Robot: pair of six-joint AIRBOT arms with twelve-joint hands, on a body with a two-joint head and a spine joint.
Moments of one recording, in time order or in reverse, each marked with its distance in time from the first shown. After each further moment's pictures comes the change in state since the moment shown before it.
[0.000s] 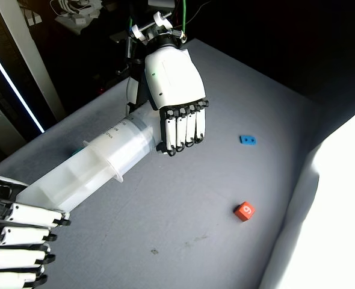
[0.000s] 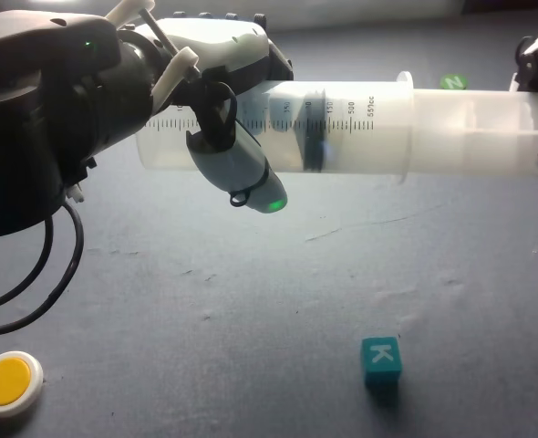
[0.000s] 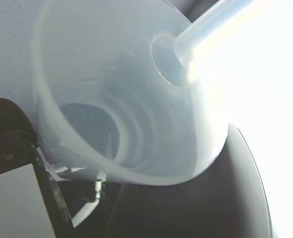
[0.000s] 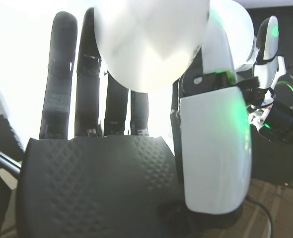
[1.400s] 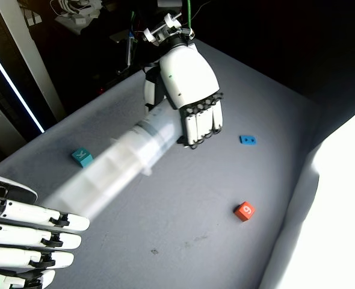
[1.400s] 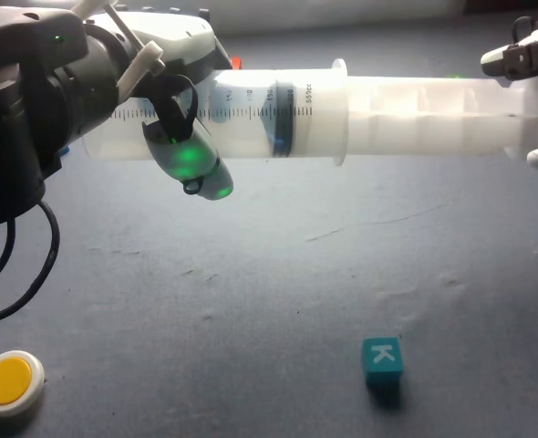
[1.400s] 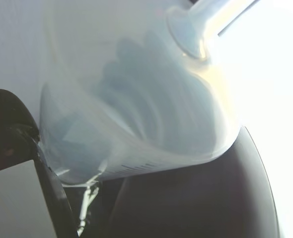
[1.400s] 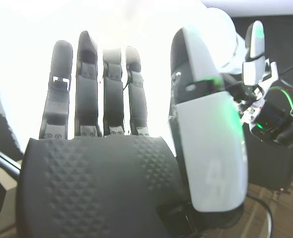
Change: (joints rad) left arm 0.001 0.018 0.011 0.008 -0.091 0.030; right arm 0.000 -0.003 -0.017 -0.027 -0.002 0.000
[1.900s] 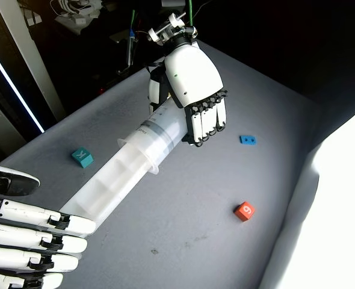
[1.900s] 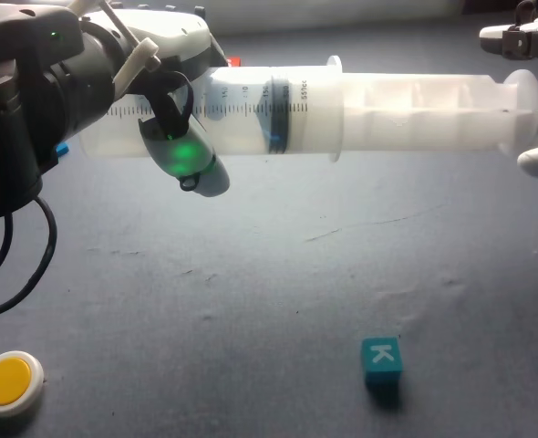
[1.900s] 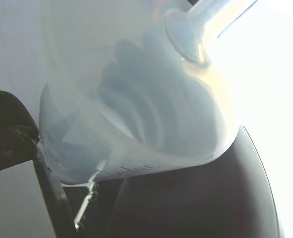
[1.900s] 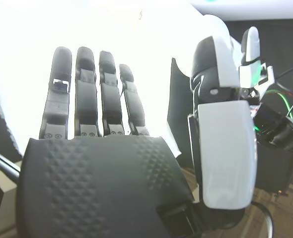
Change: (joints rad) left arm 0.003 0.000 0.019 0.000 0.008 0.000; right arm -0.010 0.000 0.000 -0.011 0.002 0.000
